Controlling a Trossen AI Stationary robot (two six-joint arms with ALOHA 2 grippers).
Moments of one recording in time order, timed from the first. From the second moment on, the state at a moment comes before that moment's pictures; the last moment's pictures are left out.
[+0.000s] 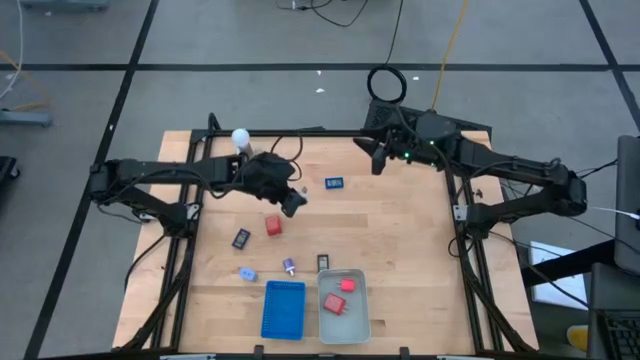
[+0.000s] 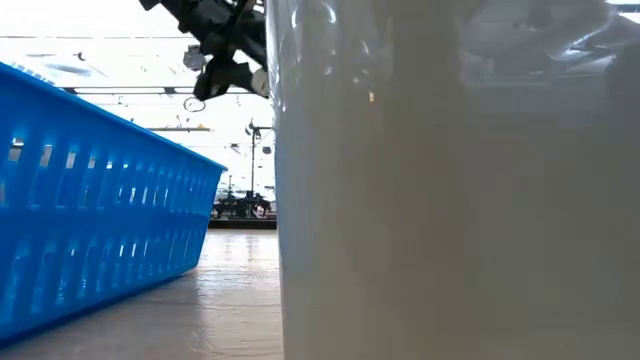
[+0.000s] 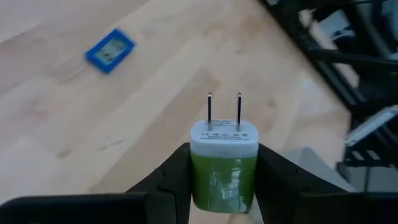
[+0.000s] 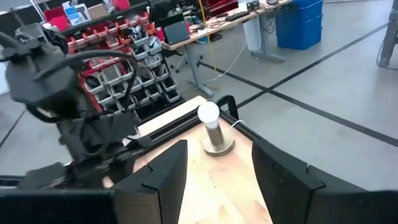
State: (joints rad) left arm 0.13 1.35 1.07 -0.43 0.10 -0.70; right arm -0.30 1.16 1.17 -0.11 0.11 0.32
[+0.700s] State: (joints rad) left arm -0.03 1.35 1.40 -0.52 0.01 -0.47; right arm -0.45 1.16 1.17 -0.19 0.11 0.32
